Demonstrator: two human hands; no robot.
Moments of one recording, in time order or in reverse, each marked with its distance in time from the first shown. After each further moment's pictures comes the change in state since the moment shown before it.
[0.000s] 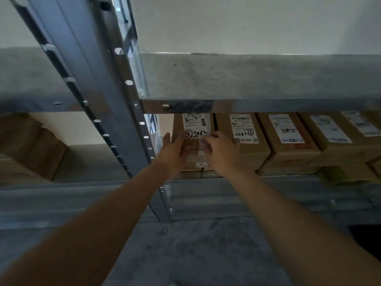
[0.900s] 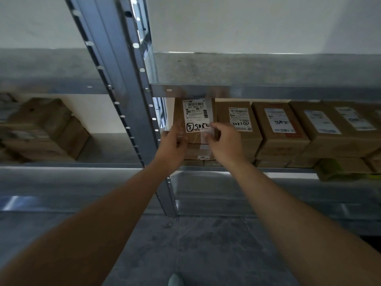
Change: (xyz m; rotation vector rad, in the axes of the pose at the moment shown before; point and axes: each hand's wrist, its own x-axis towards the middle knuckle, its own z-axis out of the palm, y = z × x) left_hand -0.089 0.041 -0.006 -0.408 0.228 -0.023; right_hand -0.067 -0.015 -0.044 0.490 0.154 0.058
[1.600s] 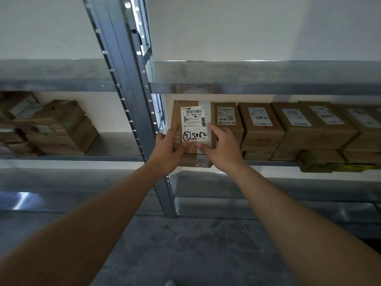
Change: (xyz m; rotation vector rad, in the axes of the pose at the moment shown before) left_hand -0.113 0.054 0.002 0.183 0.018 0.006; right_hand -0.093 -0.006 -0.058 0.034 -0.060 -0.053
